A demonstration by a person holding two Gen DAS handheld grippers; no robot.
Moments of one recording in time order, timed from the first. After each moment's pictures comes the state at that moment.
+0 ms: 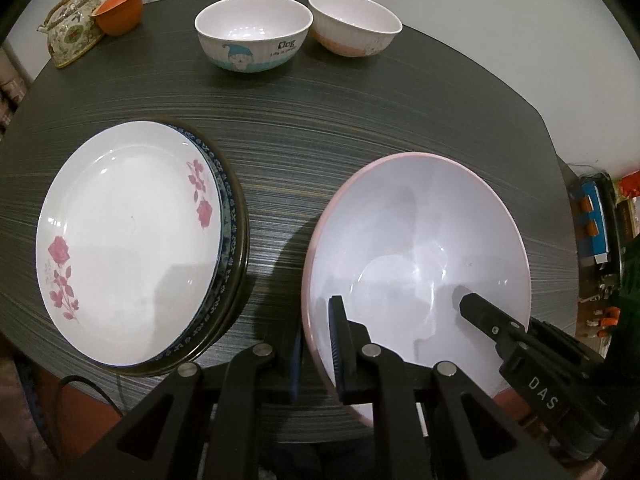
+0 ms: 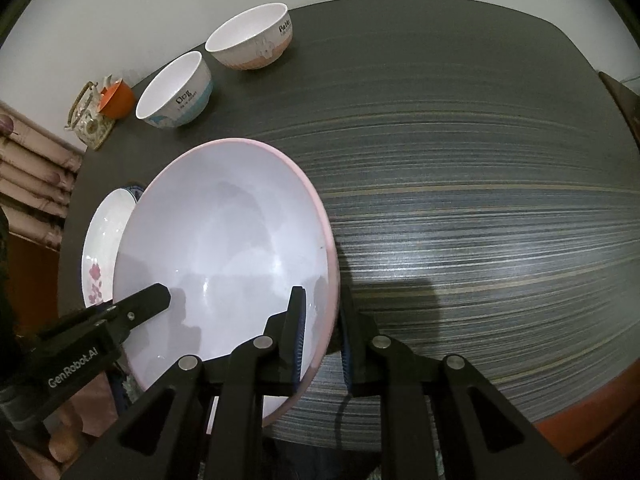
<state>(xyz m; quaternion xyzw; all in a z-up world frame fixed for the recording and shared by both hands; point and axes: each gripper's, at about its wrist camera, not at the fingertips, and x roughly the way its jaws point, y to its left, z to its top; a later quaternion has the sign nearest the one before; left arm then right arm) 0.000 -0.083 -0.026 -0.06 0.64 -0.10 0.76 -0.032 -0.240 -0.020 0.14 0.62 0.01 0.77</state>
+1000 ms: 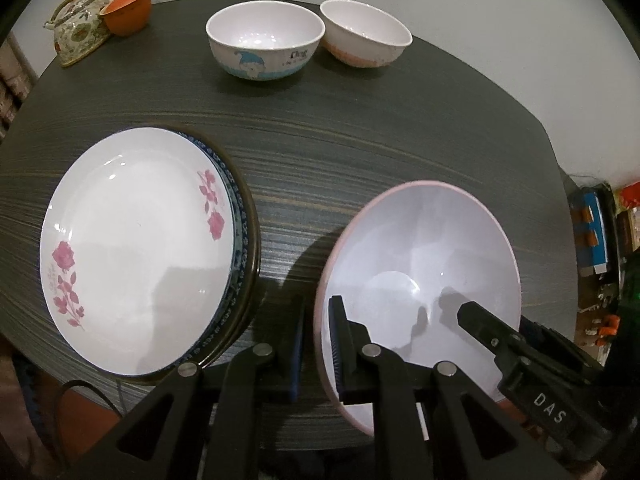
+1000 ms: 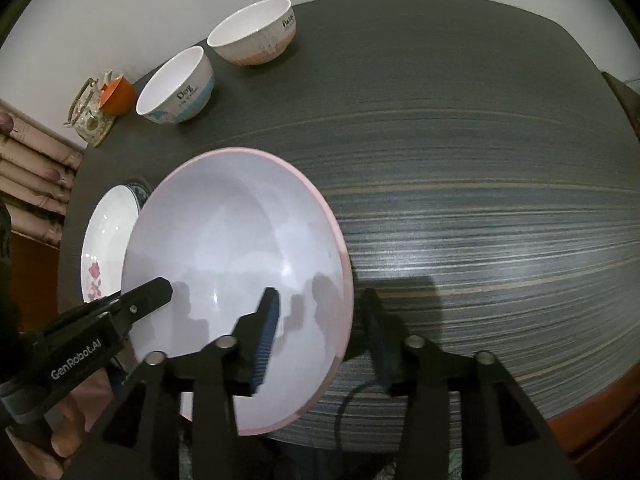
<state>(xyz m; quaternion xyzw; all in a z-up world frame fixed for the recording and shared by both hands) 0.005 -0.076 -0.018 -0.07 0.63 -0.09 0.77 -0.029 -0.237 -0.021 0.14 0.62 0.01 0.77</state>
